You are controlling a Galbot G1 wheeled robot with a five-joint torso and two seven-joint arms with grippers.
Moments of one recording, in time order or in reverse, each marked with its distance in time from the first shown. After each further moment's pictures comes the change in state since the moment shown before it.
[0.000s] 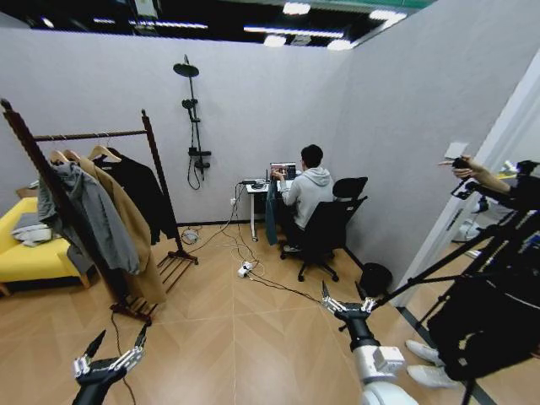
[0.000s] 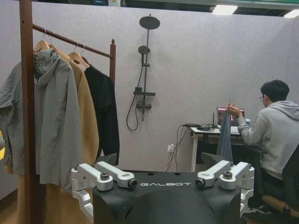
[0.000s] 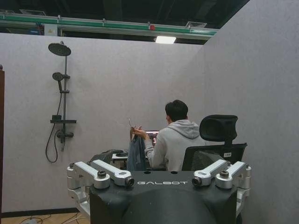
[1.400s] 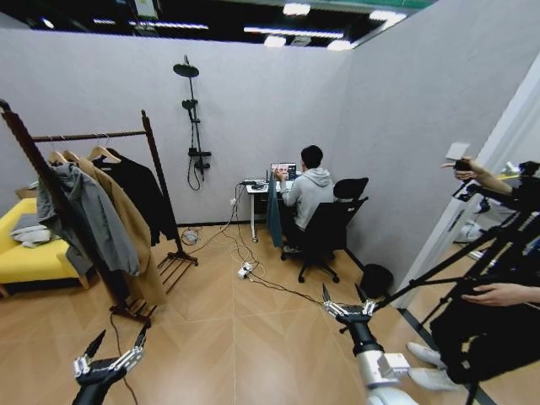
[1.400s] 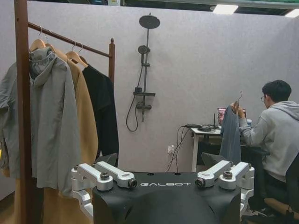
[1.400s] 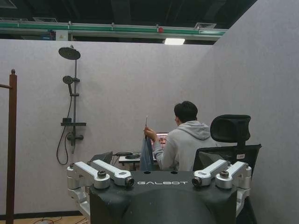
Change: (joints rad) left arm 0.000 0.000 0.000 0.000 0.000 0.000 0.000; right arm -0.028 -0.016 0.028 -0.032 0.050 0.072 -0.070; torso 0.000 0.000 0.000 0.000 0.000
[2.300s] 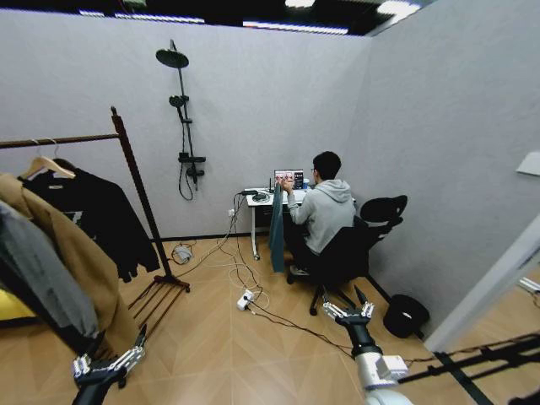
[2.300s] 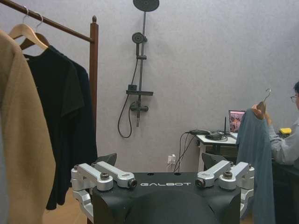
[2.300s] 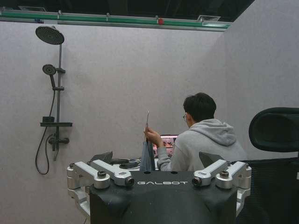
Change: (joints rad) left arm 0.000 0.000 0.000 0.000 0.000 0.000 0.000; right arm -0.002 0.027 -0.003 -0.011 -0.023 0.021 -0.005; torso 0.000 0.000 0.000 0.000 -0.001
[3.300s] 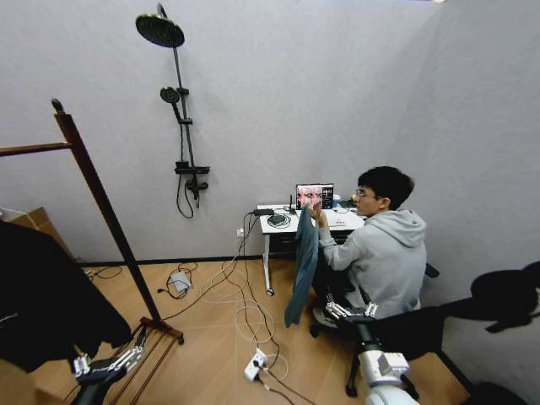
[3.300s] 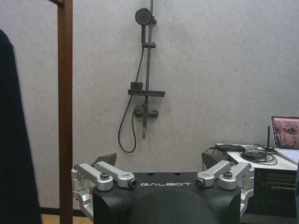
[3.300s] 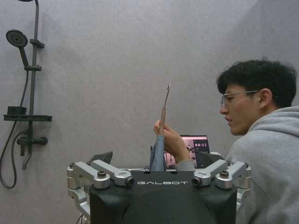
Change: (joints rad) left arm 0.000 0.000 0.000 0.000 0.000 0.000 0.000; right arm 0.043 -0.027 0.029 -0.047 0.002 -0.005 0.023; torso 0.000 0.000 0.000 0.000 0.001
